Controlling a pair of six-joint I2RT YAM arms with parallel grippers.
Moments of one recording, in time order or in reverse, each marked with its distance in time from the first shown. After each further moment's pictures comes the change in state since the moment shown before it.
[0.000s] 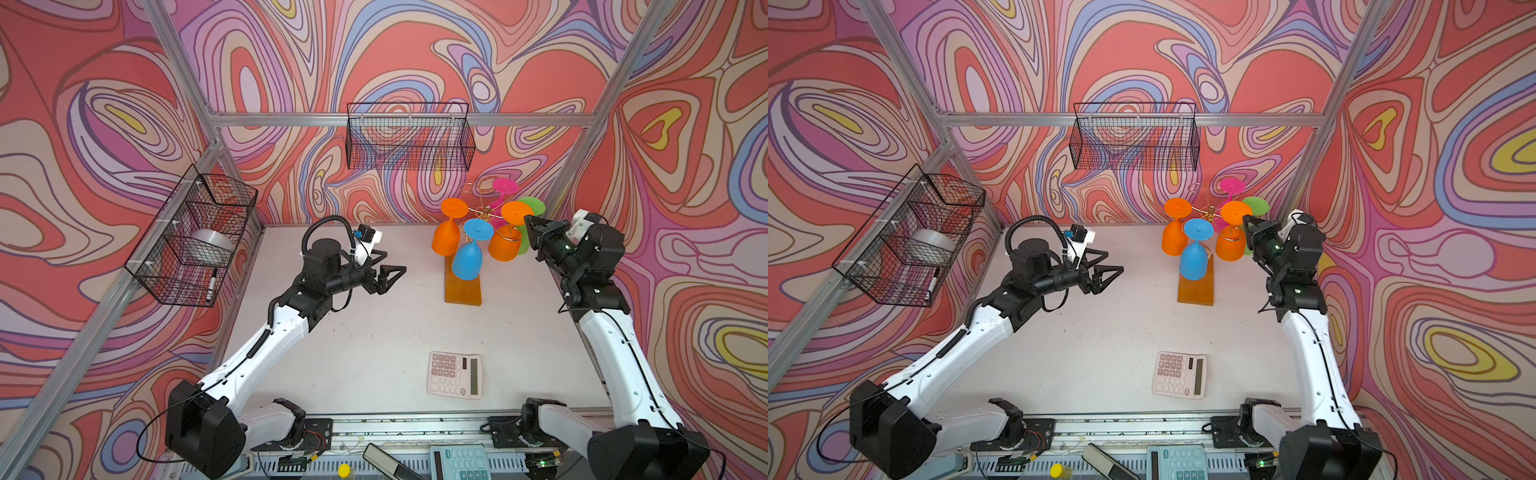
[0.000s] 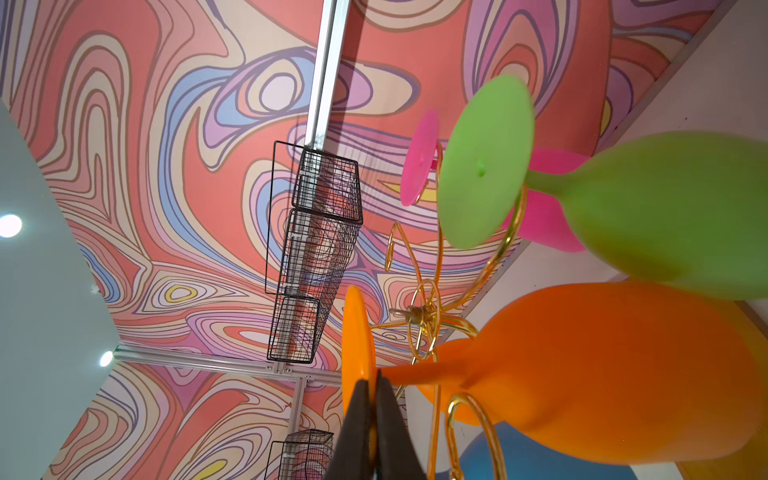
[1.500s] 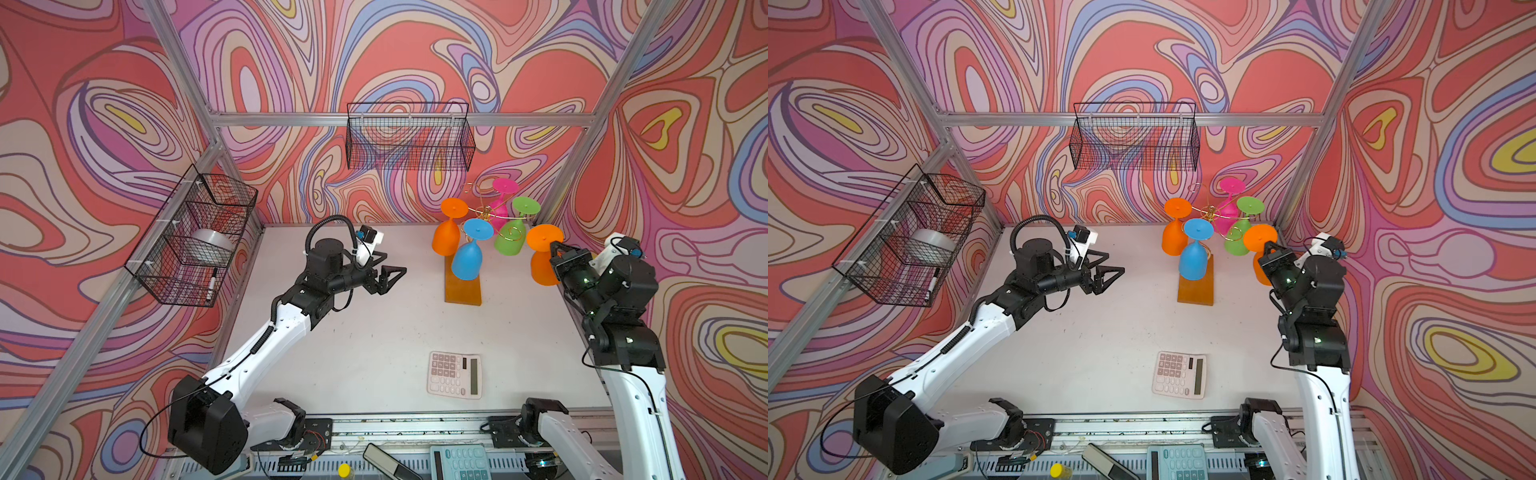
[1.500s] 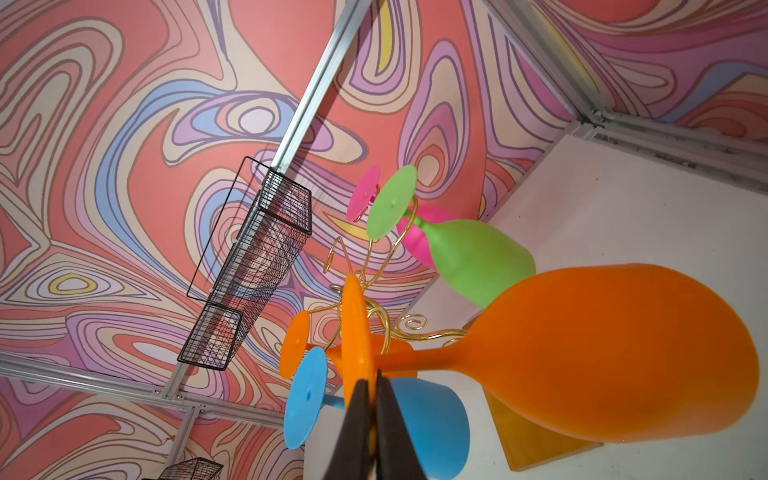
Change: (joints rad) left arm 0.000 0.025 0.000 -0.011 -0.009 0.007; right arm 0.000 -0.299 0.014 -0.380 0.243 -0.344
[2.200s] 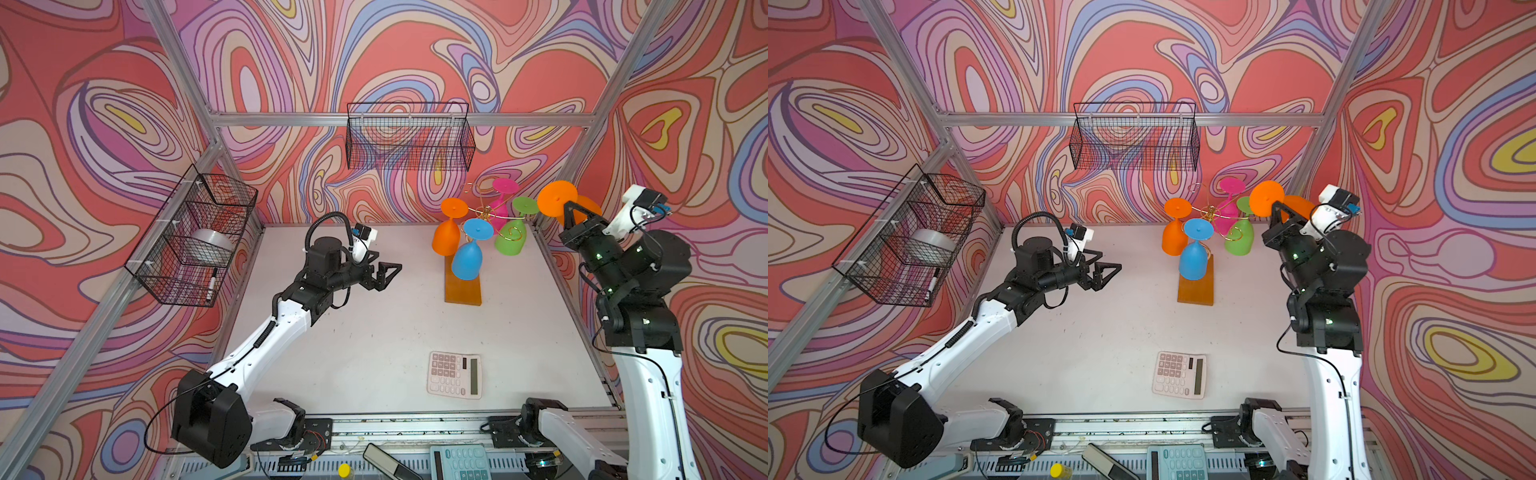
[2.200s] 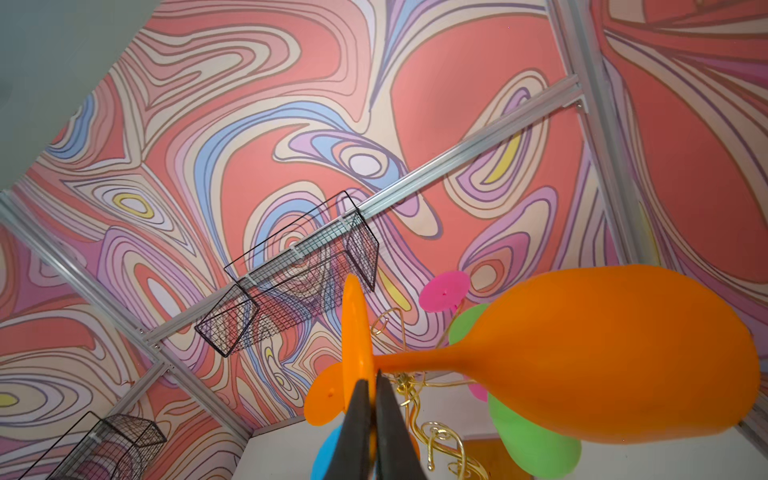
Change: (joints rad) left arm 0.051 0.031 0.005 -0.019 -0.055 -0.058; right arm 0.000 0.146 0.231 0.166 -0.131 -0.364
